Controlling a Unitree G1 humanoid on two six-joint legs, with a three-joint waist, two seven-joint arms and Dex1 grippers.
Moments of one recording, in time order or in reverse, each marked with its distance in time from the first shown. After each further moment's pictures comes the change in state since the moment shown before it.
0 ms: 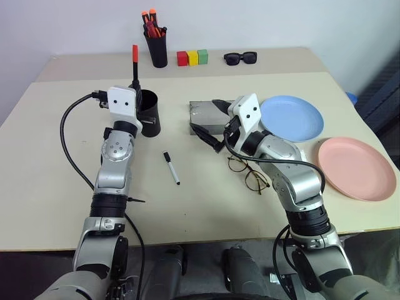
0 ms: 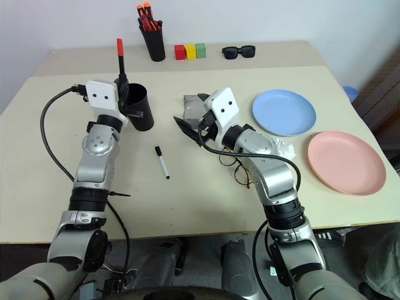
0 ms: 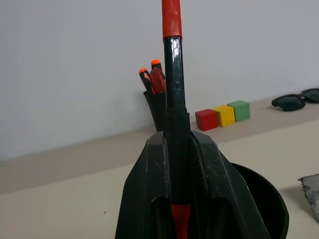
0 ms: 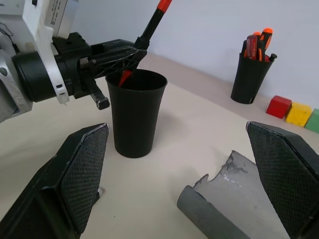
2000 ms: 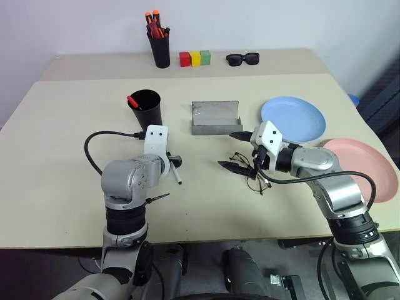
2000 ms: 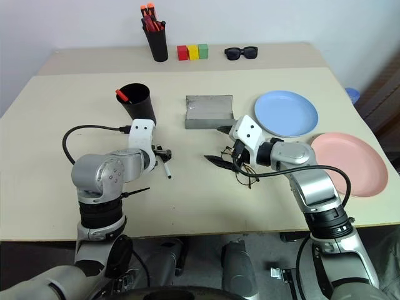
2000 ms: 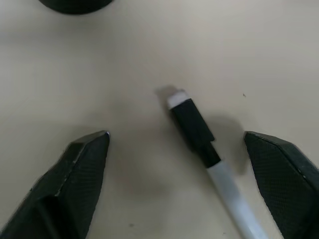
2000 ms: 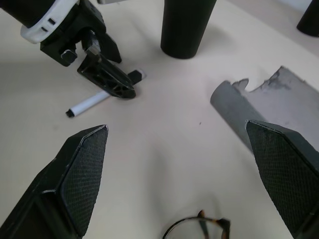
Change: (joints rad) left arm 0.002 -0.233 -0.001 -0.594 -0.223 1.641 0.251; right arm 0.129 -0.339 -0.019 0.006 0.038 -0.015 0.373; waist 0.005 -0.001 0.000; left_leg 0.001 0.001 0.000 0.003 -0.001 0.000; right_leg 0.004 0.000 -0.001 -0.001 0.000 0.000
